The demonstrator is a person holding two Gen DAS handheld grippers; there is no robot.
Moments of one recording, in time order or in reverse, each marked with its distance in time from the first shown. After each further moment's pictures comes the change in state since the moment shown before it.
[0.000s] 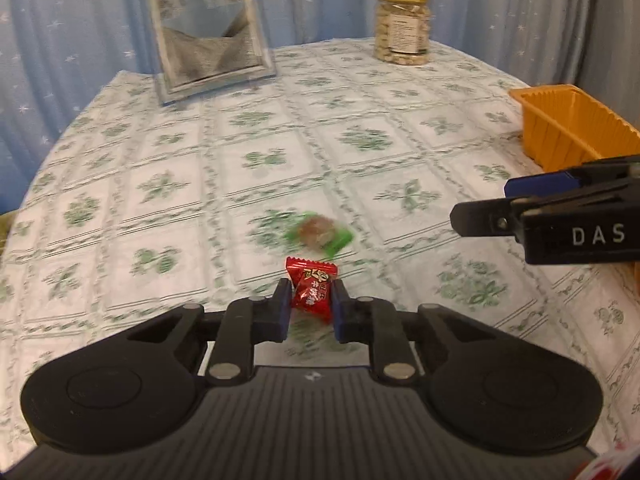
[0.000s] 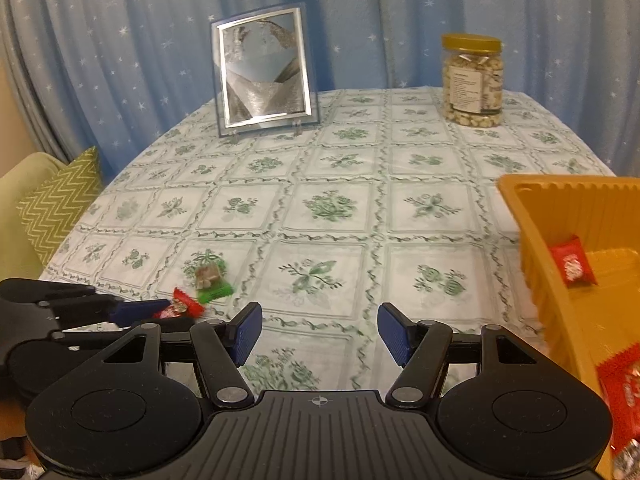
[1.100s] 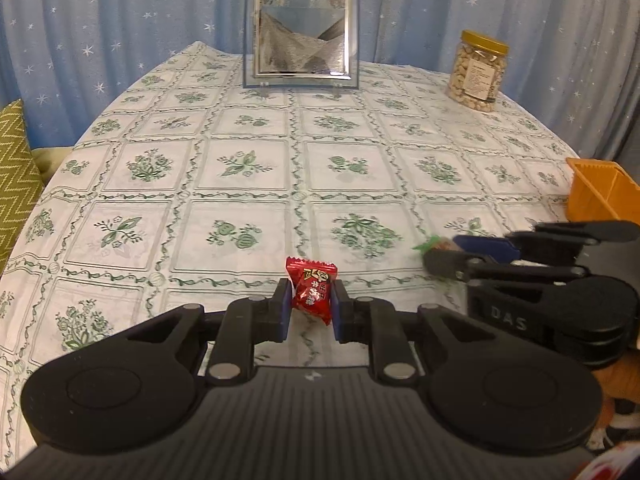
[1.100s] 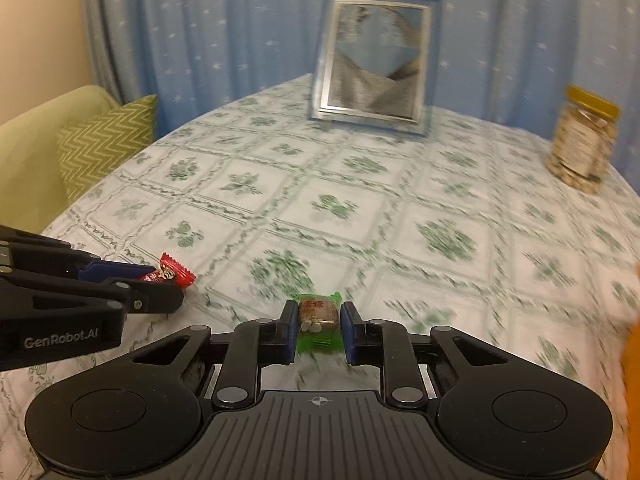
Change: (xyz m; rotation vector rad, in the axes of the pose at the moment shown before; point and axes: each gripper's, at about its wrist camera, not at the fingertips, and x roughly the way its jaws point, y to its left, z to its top) left arm -0.016 0.044 -0.008 -0.227 -0.029 0.030; right arm 0.049 0.055 -0.006 -0.211 0.004 0.042
